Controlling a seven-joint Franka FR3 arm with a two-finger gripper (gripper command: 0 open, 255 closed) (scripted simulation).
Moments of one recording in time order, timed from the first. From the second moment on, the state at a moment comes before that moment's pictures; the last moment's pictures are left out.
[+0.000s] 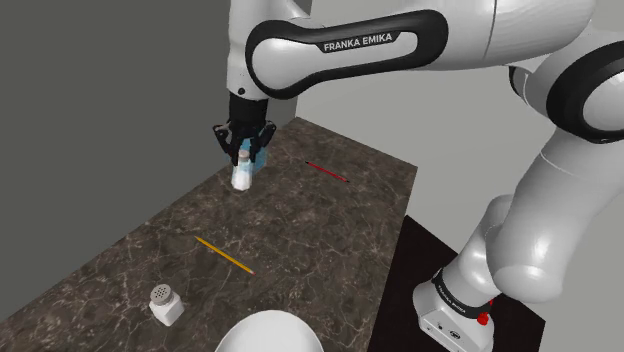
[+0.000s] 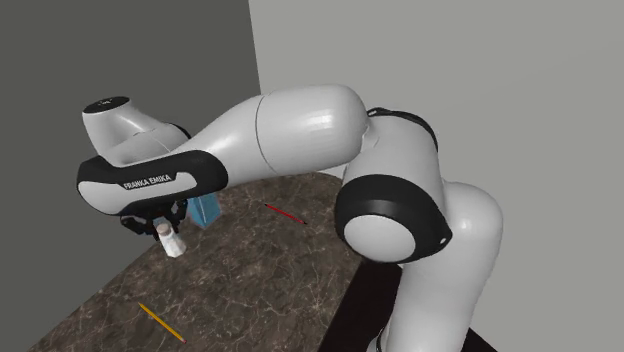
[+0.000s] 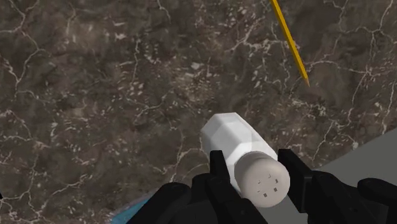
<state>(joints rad) 0.34 0.15 0.20 -1.79 0.02 2.00 0.65</state>
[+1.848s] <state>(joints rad) 0.60 0.69 0.24 -1.23 -0.13 1.97 0.96</state>
